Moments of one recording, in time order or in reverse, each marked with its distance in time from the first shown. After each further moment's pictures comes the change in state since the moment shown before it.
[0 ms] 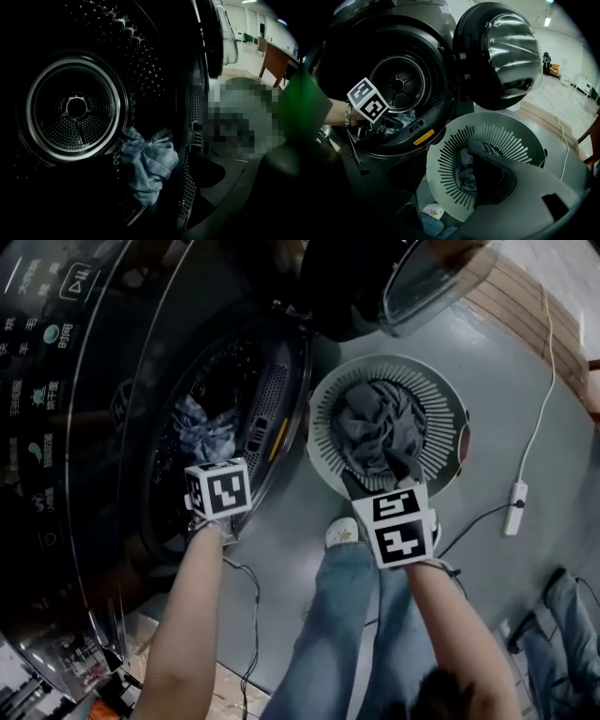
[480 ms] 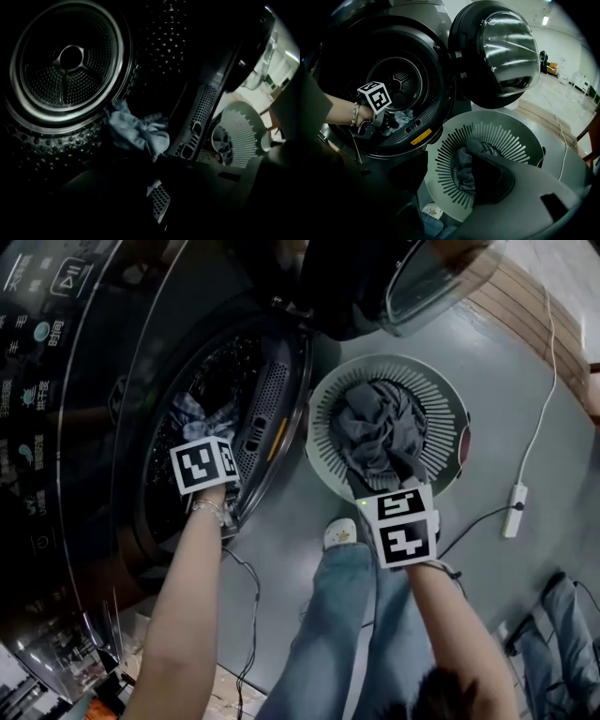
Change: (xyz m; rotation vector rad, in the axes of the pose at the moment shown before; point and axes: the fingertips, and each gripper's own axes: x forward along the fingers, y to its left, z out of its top) left arm 0.023 -0.027 -0.015 -0.315 0.180 -0.283; right arm 0.001 -0.008 -0.003 0.018 0.009 -0.012
